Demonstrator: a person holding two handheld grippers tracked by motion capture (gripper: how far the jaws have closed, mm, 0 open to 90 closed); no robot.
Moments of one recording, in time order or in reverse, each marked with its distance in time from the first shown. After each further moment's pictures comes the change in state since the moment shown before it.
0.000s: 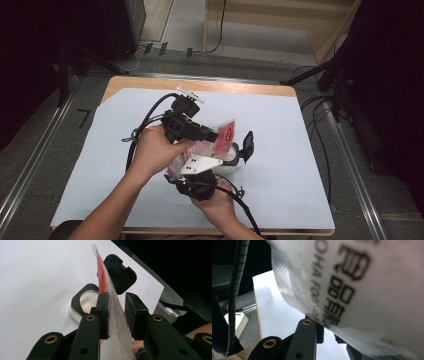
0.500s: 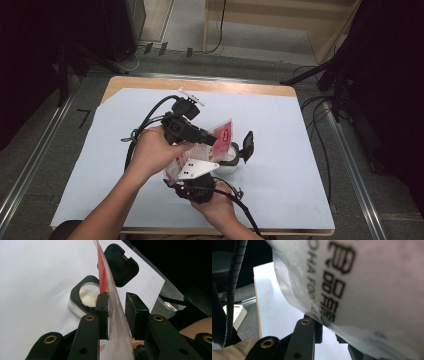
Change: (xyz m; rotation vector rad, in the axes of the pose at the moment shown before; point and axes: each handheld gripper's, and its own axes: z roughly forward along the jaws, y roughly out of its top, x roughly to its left) left arm 0.003 -0.002 0.005 0.051 -0.009 -0.011; right arm 0.003 -0.008 0.006 0.027 0.007 -0.059
